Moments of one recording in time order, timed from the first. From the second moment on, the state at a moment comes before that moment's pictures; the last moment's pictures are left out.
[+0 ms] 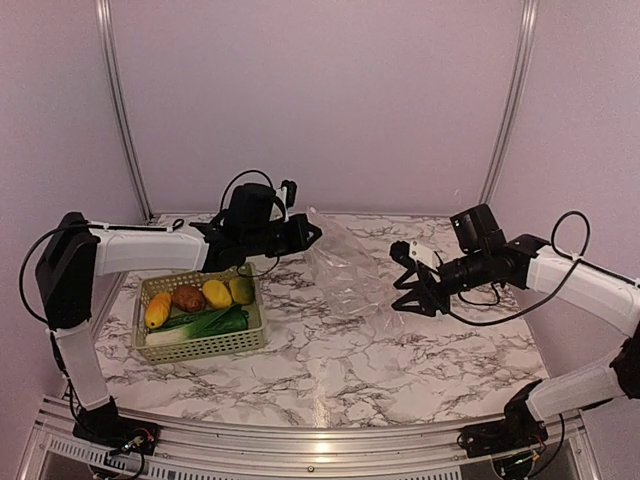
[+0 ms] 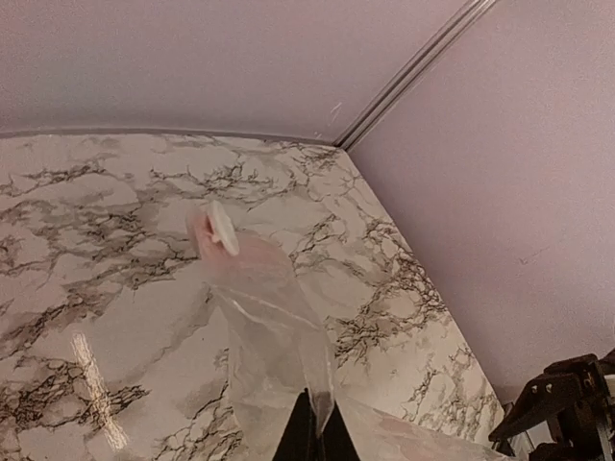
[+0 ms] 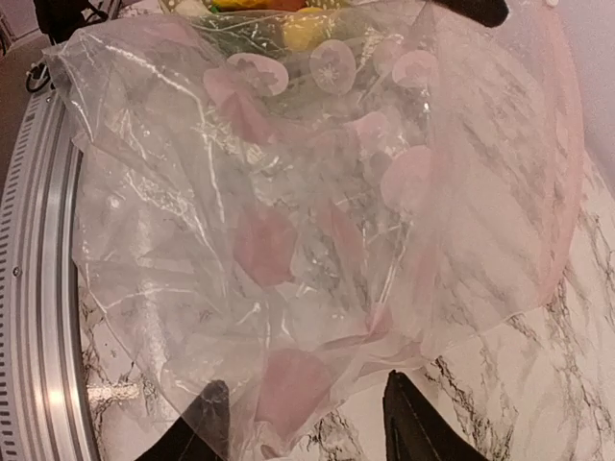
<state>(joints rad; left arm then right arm) -0.78 1.88 1.34 0.17 0.09 -0.69 0.50 1.24 0.92 -0.54 -0.58 -0.61</state>
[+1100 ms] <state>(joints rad) -0.82 1.62 1.34 0.07 0.46 0.31 0.24 1.49 1.72 -1.12 -0.99 -0.82</state>
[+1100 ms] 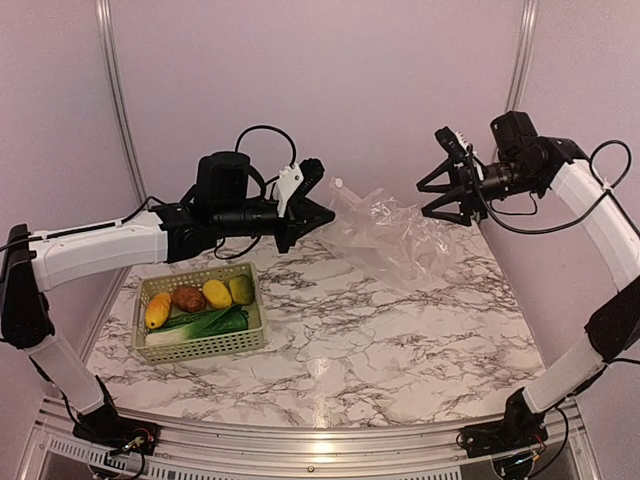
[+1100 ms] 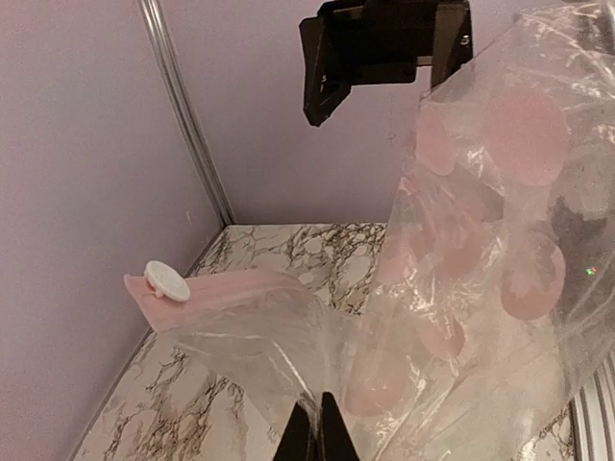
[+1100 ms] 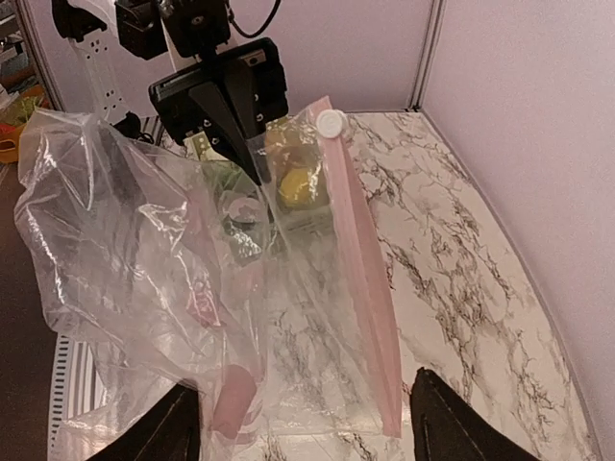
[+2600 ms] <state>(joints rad) -0.96 1.50 1.30 -0.13 0.50 0.48 0.41 1.28 1.24 -0.86 -0.88 -0.80</state>
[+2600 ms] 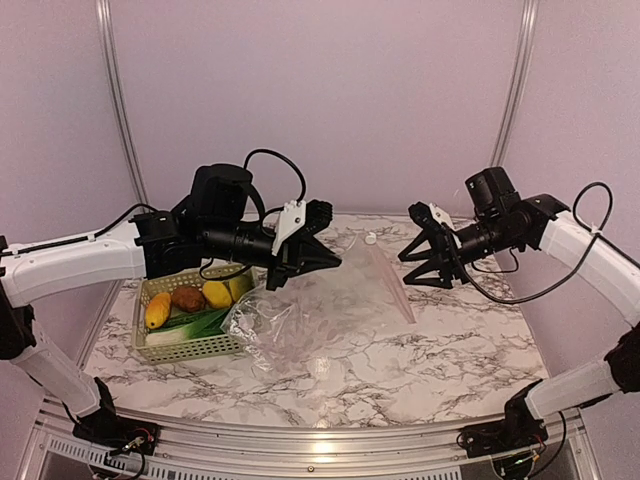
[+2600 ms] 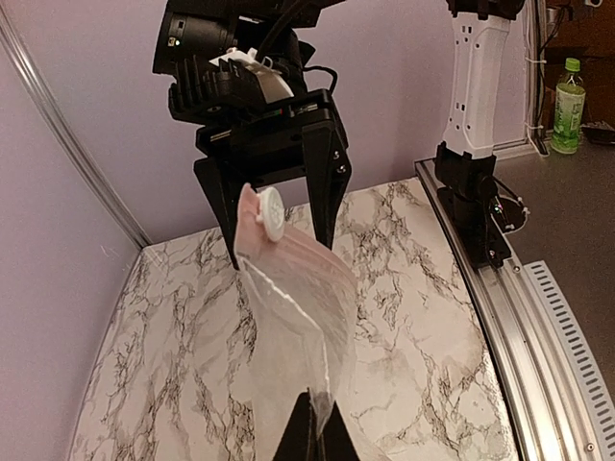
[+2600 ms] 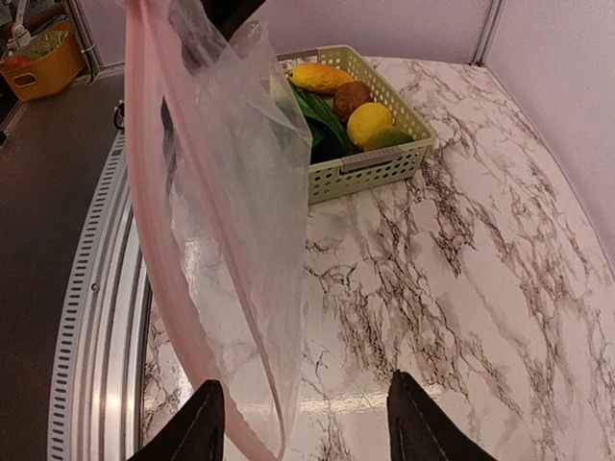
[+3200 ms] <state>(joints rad) -0.96 1.53 1.30 -0.13 0.50 0.48 0.43 1.38 1.22 -0.84 -0.91 -0.78</state>
